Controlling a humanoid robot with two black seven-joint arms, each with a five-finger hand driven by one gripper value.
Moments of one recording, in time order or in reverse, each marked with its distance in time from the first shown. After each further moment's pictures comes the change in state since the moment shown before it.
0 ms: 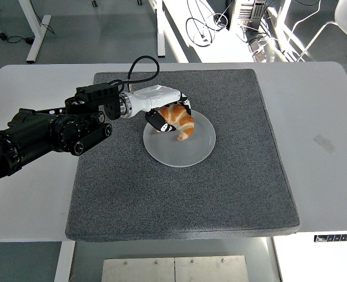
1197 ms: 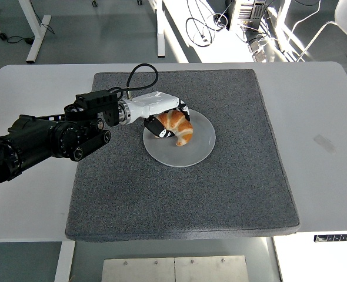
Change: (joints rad) left arm 0.024 0.000 0.019 -0.001 -0.018 0.040 -0.021; right arm 0.000 0.000 0.000 0.000 0.000 0.000 0.000
